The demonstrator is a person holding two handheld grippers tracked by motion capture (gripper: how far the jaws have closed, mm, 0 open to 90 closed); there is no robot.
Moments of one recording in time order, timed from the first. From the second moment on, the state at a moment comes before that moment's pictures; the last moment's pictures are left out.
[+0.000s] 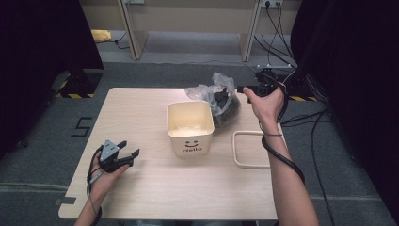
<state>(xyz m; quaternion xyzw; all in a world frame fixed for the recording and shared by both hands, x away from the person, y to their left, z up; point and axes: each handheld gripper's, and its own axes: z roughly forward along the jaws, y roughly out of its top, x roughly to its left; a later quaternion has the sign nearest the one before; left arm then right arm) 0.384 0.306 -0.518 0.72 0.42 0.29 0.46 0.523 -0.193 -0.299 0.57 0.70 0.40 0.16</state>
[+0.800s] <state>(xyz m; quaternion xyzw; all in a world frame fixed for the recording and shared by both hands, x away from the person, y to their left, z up) 0.383 0.305 -0.518 0.73 0.41 0.30 0.46 0.505 -0.247 -0.386 0.64 0.71 0.28 0.10</state>
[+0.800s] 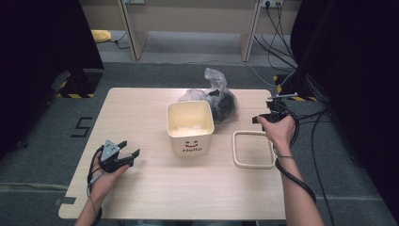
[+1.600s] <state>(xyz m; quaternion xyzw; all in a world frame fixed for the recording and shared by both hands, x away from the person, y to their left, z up) 0.383 0.305 -0.518 0.73 0.41 0.30 0.46 0.482 -0.287 -0.439 0.69 0.69 0.21 0.07</state>
